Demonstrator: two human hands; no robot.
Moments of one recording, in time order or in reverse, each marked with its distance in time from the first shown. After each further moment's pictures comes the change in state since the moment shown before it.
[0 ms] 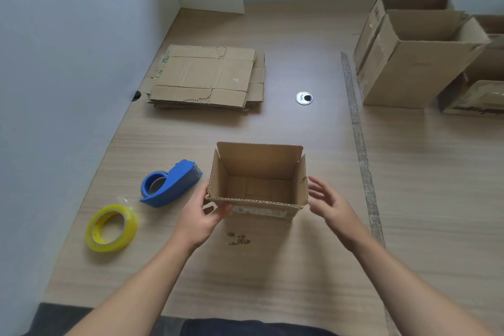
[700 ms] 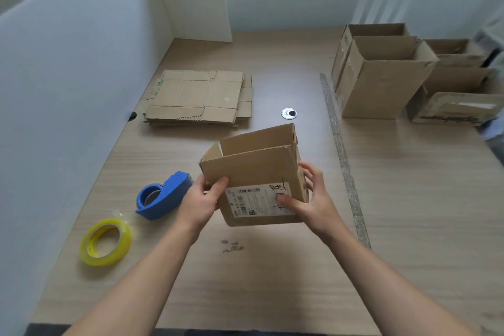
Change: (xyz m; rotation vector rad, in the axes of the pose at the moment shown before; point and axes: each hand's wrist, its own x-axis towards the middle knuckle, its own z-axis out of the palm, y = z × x) left_hand 0.009 0.060 0.011 -0.214 0.068 -0.105; right_hand -0.024 -0.051 0.027 0.048 0.093 -0.259
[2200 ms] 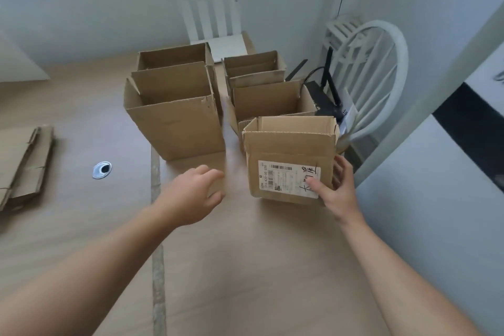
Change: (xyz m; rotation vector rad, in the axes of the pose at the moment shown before) left_hand 0.095 0.135 0.477 1.269 -0.448 0.634; right_hand 0.052 0.064 -0.531 0.000 0.565 -0.019
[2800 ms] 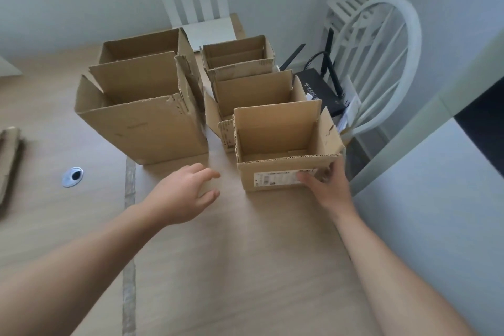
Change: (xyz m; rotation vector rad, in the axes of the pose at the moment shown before) left_hand 0.061 0.011 0.022 -0.033 -0.047 0.026; right_hand 0.068 0.056 -0.012 -0.113 0.010 0.119
